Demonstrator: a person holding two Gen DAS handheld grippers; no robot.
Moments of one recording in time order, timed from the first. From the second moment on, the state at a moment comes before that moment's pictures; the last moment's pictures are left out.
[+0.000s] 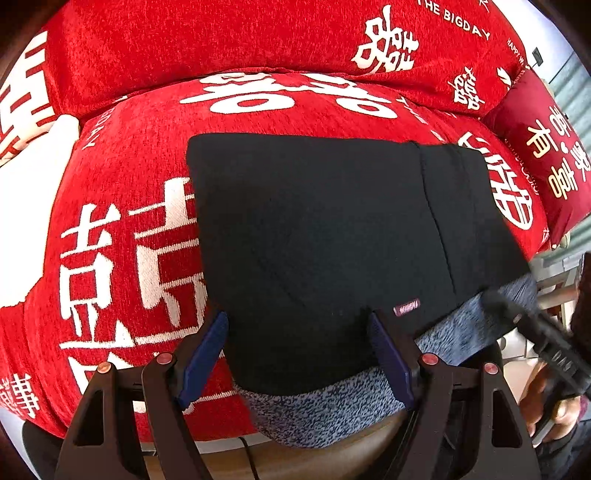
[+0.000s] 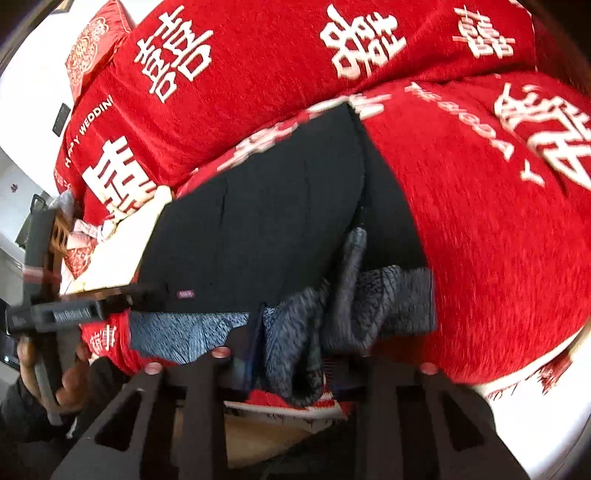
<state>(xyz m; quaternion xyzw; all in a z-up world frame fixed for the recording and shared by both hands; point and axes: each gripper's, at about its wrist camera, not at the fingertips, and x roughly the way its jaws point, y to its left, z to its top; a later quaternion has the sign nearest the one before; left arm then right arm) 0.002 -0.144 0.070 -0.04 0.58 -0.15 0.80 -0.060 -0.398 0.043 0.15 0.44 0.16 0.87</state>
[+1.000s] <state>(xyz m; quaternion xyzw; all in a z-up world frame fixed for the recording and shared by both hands) 0.104 -0.108 0.057 -0.11 0.58 0.01 0.81 0.075 -0.341 0.072 -0.06 0.40 0.11 0.91</state>
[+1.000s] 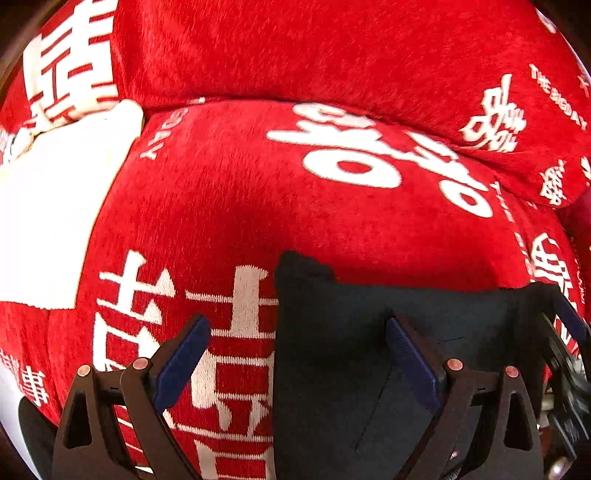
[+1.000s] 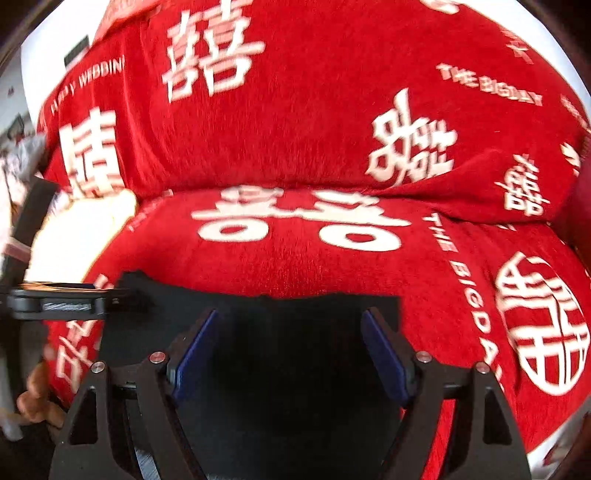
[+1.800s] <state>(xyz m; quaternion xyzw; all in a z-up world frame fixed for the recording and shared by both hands) 0.081 -0.110 0.072 -0.06 0.56 0.01 0.83 0.060 -0.359 0.069 -0.02 0.43 0.10 0.90</state>
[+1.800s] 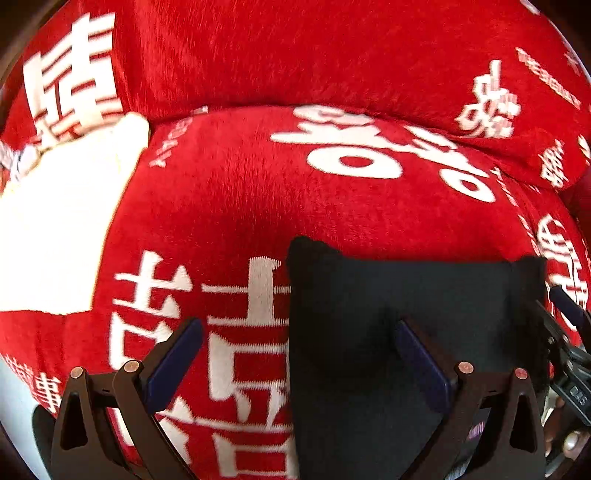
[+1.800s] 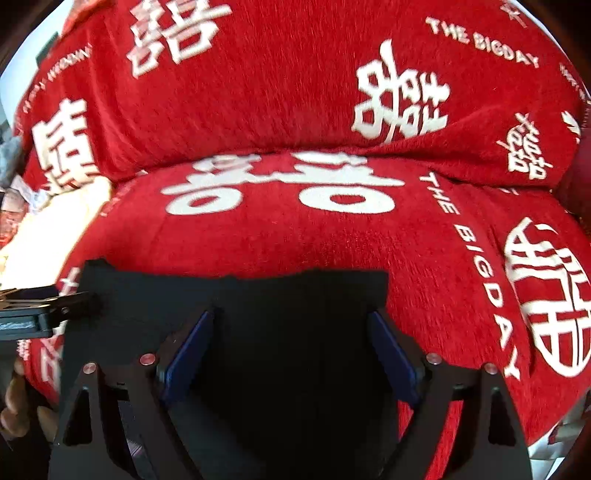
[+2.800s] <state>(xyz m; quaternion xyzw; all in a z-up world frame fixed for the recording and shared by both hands) -0.034 -0.124 0.067 0.00 0.55 -0.02 0.83 -0.086 -0.356 0.058 -0.02 0.38 0.10 0.92</state>
